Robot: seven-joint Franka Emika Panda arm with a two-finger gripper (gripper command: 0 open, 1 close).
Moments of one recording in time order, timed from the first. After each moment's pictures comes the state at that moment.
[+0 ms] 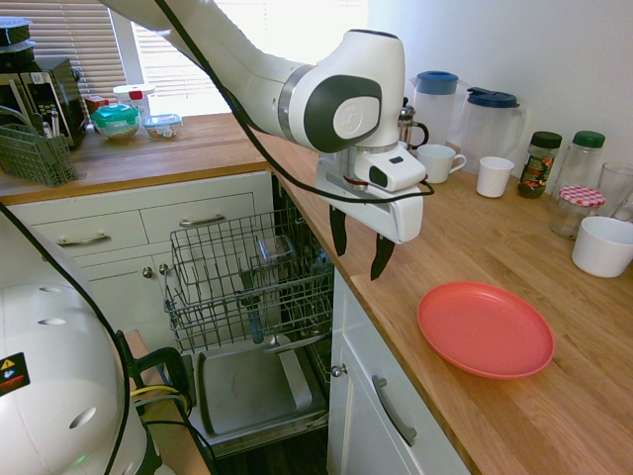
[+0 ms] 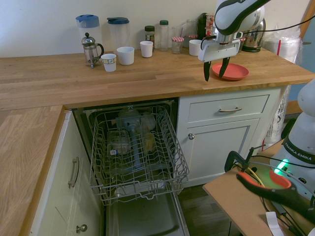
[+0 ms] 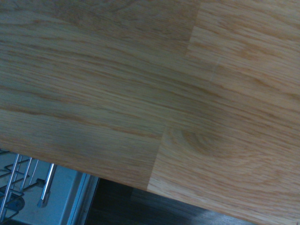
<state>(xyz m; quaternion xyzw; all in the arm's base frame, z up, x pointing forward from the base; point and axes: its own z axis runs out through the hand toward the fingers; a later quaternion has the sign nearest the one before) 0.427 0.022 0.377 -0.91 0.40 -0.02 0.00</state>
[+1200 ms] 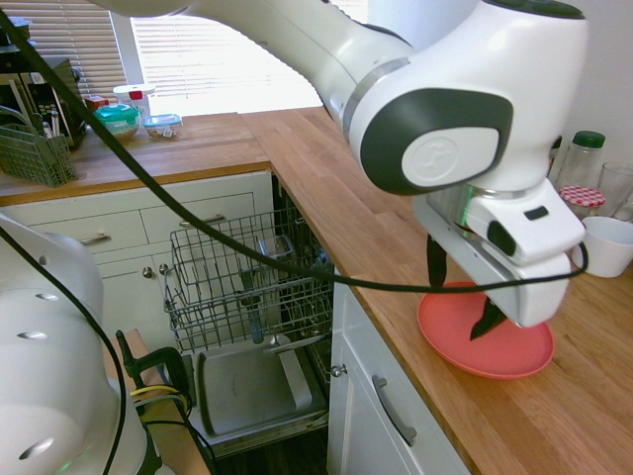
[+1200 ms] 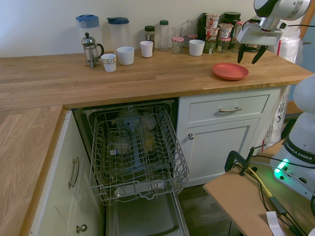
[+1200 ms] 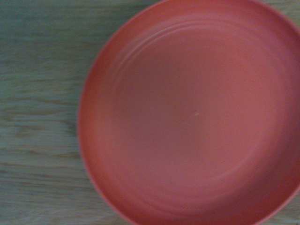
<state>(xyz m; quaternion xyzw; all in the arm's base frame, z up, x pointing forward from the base) 0.383 -0.192 0.414 -0.84 0.53 -0.07 0.08</state>
